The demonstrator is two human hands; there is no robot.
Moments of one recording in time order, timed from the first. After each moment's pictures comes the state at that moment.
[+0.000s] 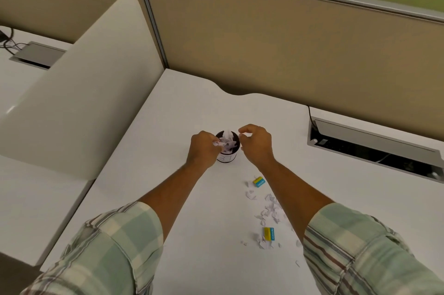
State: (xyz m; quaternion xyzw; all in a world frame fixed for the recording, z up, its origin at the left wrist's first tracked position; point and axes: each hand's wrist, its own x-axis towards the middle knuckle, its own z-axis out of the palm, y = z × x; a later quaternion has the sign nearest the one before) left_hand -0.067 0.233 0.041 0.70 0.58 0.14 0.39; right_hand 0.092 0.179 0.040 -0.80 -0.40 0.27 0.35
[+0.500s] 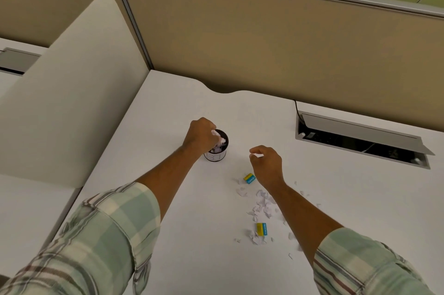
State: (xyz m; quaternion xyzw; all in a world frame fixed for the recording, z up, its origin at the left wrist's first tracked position) left_hand -0.032 0.261 0.053 0.74 0.56 0.06 0.37; right_hand 0.124 0.100 0.004 -0.84 -0.35 0.26 0.33
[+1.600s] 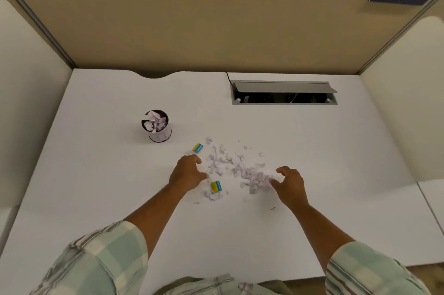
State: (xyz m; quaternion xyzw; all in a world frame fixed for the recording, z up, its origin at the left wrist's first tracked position) left_hand -0.024 0.066 0.001 0.79 0.47 -0.11 0.39; right_hand 0.177 -0.186 0.000 -0.93 -0.18 0.24 0.22
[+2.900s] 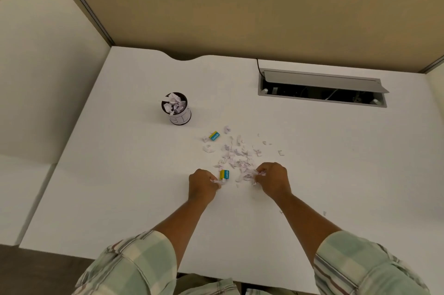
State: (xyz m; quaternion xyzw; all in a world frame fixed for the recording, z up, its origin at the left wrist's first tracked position) left_hand -0.030 -0.013 -0.033 0.64 0.63 -0.04 0.44; right_hand 0.162 -0.119 -0.030 -0.87 -0.28 0.34 0.21
